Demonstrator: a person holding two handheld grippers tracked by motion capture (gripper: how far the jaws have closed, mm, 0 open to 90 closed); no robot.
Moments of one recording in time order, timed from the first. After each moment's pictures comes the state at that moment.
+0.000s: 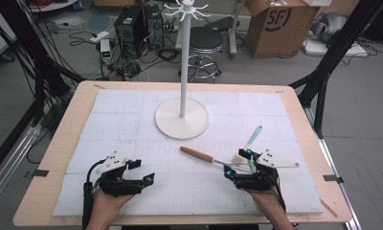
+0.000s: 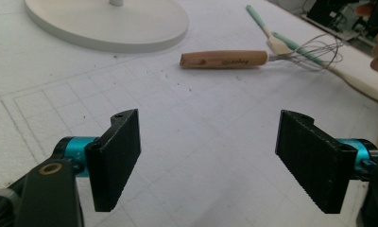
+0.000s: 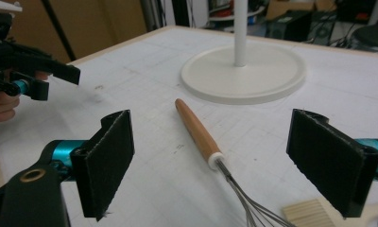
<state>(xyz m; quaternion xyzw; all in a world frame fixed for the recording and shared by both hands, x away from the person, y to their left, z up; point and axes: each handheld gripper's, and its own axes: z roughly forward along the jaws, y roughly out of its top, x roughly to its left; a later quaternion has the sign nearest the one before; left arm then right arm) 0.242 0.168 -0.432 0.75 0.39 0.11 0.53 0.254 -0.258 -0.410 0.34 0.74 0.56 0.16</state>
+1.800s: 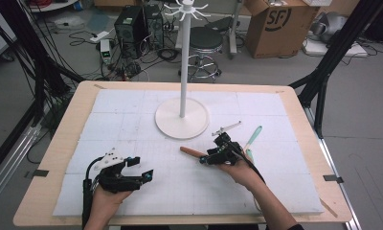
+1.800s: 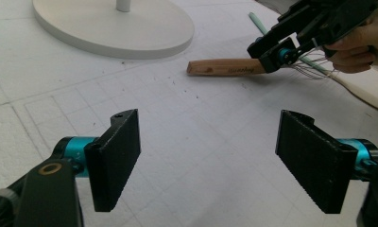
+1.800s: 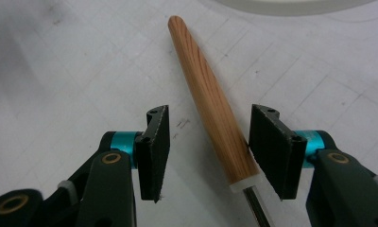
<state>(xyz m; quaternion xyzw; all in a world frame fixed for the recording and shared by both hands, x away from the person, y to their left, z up) 0.248 0.174 -0.431 0.74 0.39 0.10 0.54 0.347 -0.180 -0.423 0.40 0.85 0.34 -0.01</state>
